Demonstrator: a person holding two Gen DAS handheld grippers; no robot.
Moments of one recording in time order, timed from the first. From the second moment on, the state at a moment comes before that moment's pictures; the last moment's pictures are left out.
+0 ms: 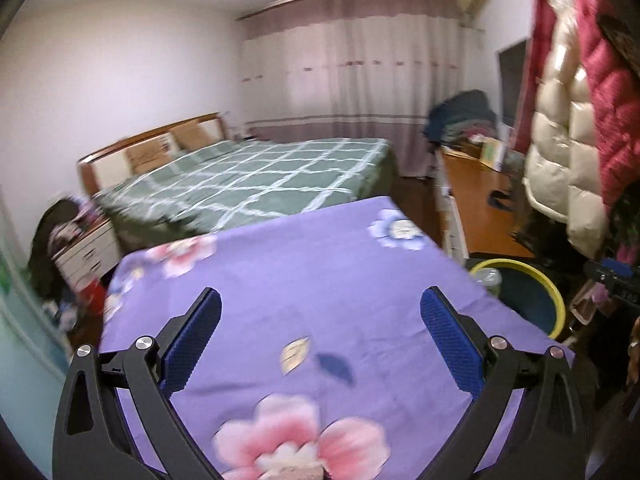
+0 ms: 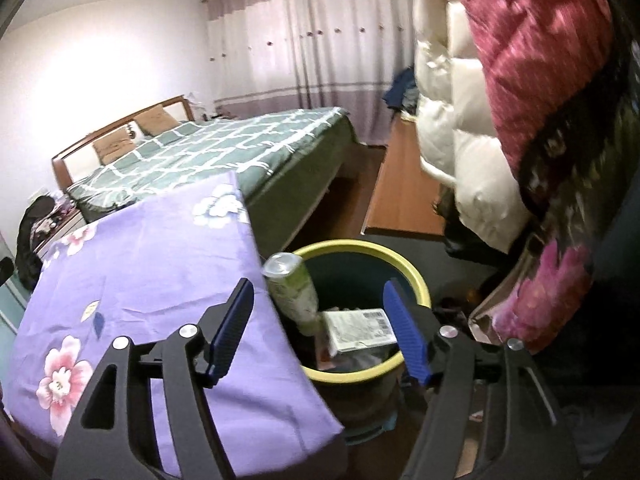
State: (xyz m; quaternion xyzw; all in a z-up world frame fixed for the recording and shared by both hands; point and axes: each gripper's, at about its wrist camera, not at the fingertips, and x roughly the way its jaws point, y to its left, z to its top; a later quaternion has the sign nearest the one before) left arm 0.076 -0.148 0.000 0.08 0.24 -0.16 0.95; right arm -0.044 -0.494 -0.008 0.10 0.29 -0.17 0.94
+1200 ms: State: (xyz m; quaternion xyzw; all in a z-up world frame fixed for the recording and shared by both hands) left arm -0.008 -0.050 0.013 0.01 0.20 -0.06 0.98; right arm -0.080 -0.419 0.025 0.06 0.23 -0.12 0.96
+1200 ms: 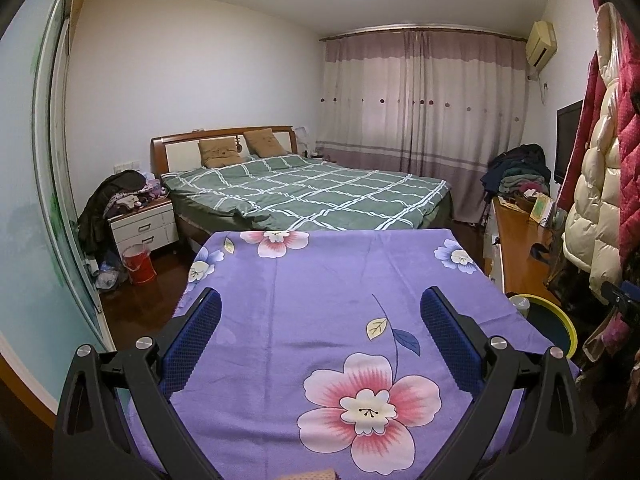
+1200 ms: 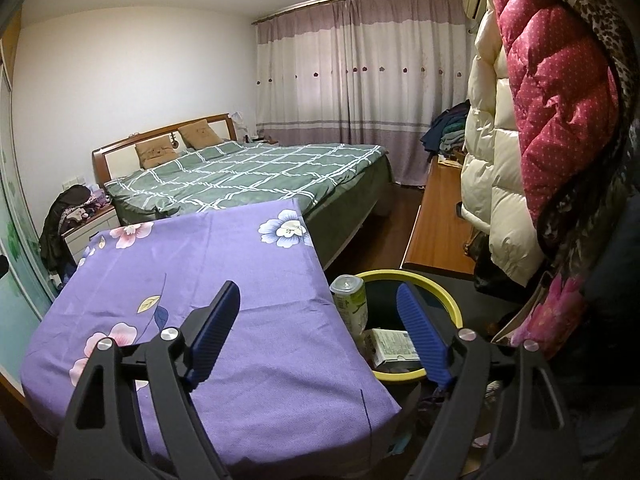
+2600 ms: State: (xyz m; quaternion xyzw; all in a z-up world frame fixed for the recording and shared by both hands) left arm -0.005 -0.053 0.006 0.02 0.21 -0.06 0.98; right arm -0.072 -0.415 0.016 0.06 0.25 -0.12 0.96
